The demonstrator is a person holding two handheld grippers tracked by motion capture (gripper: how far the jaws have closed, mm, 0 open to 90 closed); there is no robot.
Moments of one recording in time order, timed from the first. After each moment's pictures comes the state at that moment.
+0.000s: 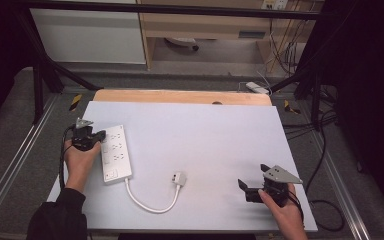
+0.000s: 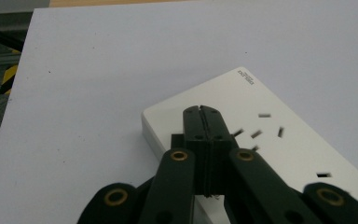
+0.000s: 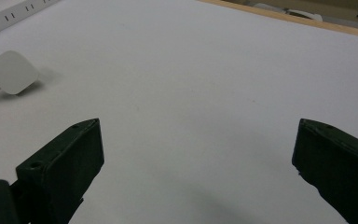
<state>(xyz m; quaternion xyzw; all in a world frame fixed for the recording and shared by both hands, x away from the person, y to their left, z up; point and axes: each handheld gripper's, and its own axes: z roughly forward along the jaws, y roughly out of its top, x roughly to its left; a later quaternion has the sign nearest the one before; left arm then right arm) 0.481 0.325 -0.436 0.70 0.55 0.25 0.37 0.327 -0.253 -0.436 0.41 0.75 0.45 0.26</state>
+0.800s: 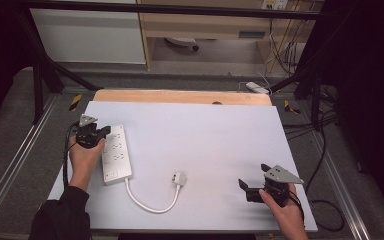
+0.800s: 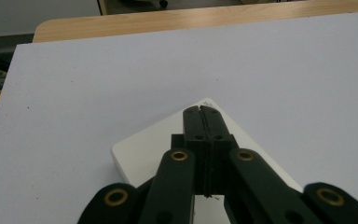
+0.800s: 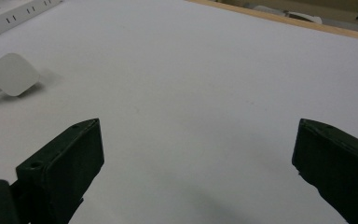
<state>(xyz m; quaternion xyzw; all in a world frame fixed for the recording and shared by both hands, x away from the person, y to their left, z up) 0.482 0.309 -0.423 0.70 0.52 0.26 0.40 0.327 -0.254 -0.435 0.41 0.74 0.46 0.26</state>
